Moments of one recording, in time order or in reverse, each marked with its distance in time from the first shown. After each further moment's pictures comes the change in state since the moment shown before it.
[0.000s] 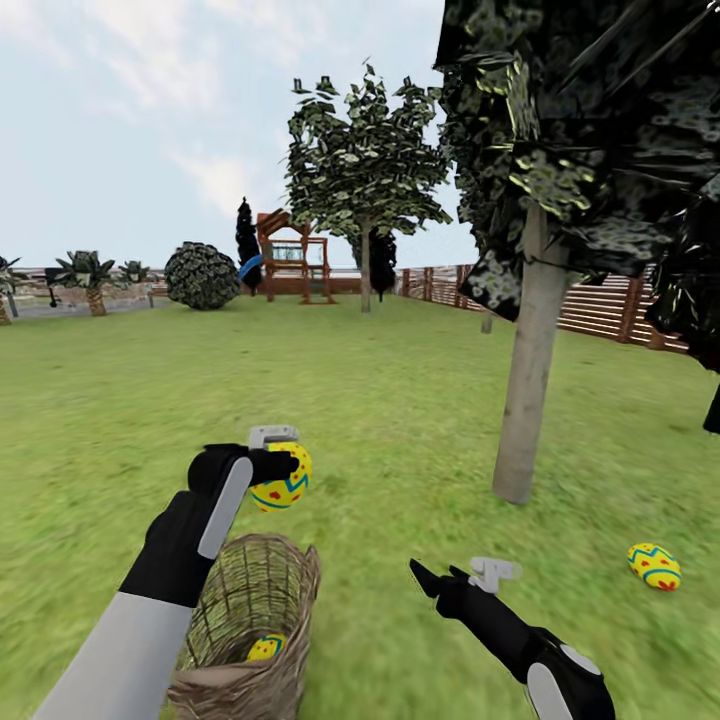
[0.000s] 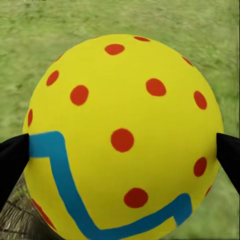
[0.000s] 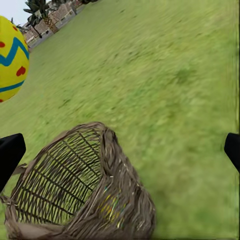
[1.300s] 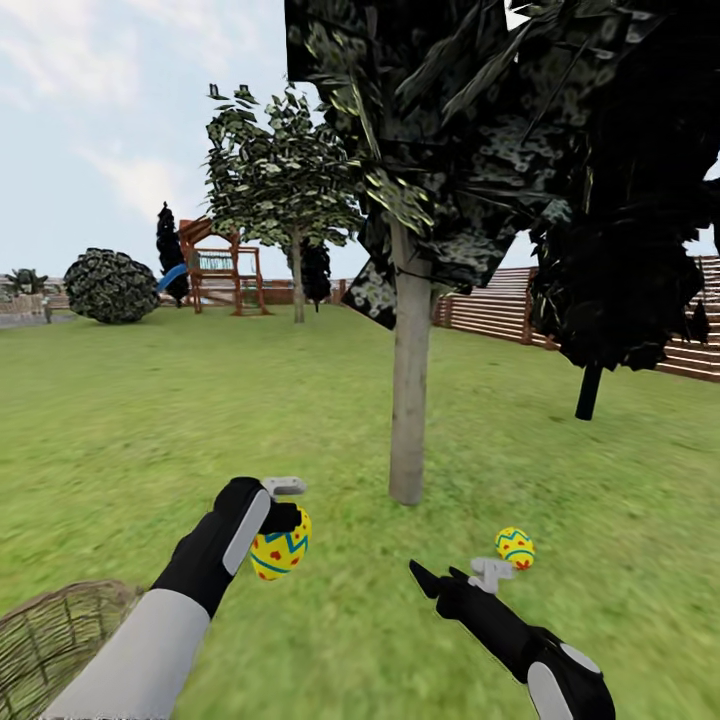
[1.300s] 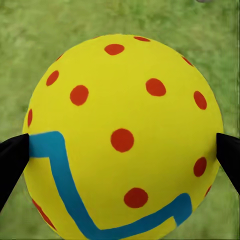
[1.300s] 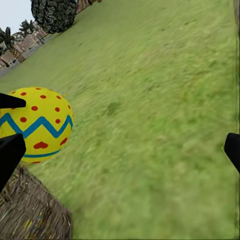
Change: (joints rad) left arm -0.010 -0.022 -0.003 0.373 0.001 -0.046 0.003; right arm -0.002 -0.001 -0.002 0.000 -0.001 0.016 0.002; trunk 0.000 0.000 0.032
